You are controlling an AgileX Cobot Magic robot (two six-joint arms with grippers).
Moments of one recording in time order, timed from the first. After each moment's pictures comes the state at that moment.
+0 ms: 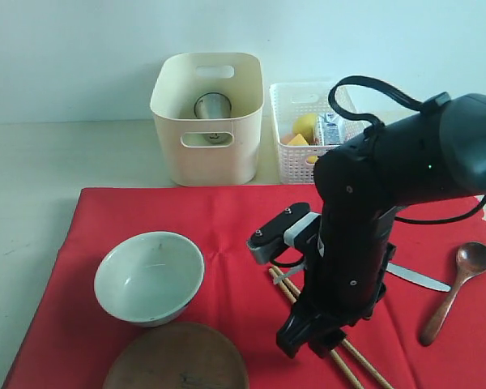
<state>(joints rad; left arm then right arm) -0.02 0.01 0.00 -0.06 0.37 0.02 0.67 1.85 -0.99 0.00 0.82 -0.04</state>
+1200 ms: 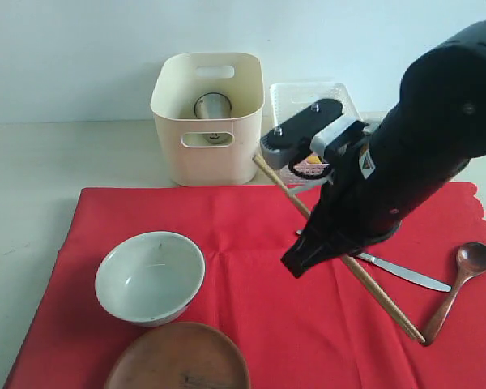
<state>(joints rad) -0.02 0.01 0.00 -0.06 0.37 0.02 0.67 1.51 -0.99 -0.07 0.77 0.01</state>
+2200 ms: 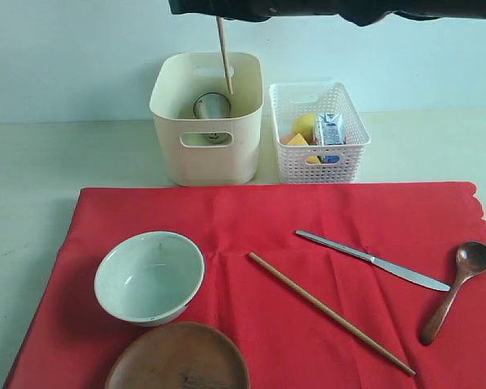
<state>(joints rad) -0.02 0.01 0.00 -0.06 0.37 0.02 0.58 1.80 -1.49 -0.04 0.06 0.05</state>
